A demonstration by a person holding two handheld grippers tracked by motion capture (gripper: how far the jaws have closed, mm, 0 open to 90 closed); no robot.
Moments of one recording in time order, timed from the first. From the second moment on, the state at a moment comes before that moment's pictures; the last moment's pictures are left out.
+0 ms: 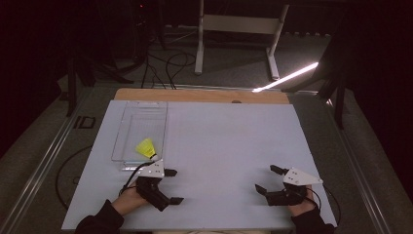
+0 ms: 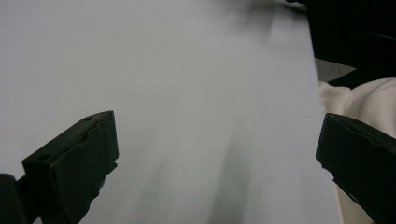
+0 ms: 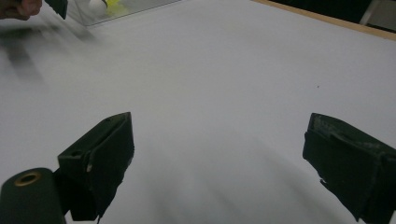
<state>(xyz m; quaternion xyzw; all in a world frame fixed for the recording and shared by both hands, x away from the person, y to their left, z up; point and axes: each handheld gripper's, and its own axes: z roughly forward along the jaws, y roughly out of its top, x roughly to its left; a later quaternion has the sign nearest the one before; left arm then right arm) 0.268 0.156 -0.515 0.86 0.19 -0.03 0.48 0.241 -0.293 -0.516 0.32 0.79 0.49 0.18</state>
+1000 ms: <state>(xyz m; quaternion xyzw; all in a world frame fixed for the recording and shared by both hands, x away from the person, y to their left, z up) 0.255 0.177 -0.523 0.84 0.25 0.00 0.48 0.242 -0.294 -0.517 0.32 0.80 0.48 0.18</state>
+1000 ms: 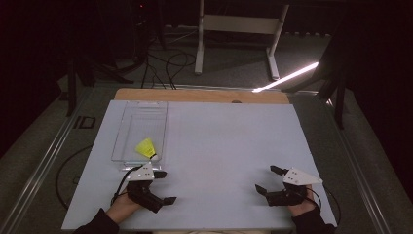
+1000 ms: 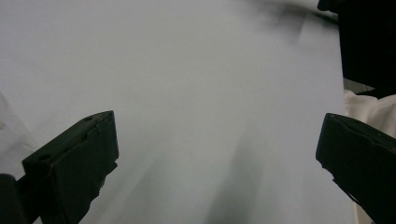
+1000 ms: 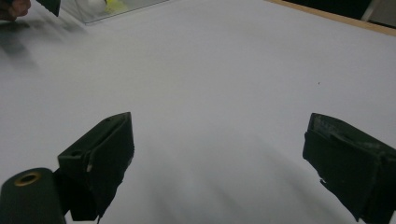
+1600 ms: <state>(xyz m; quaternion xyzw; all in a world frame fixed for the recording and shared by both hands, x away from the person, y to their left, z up) 0.256 0.176 -0.525 0.84 0.25 0.00 0.48 0.242 -0.293 -0.518 0.32 0.80 0.48 0.18</state>
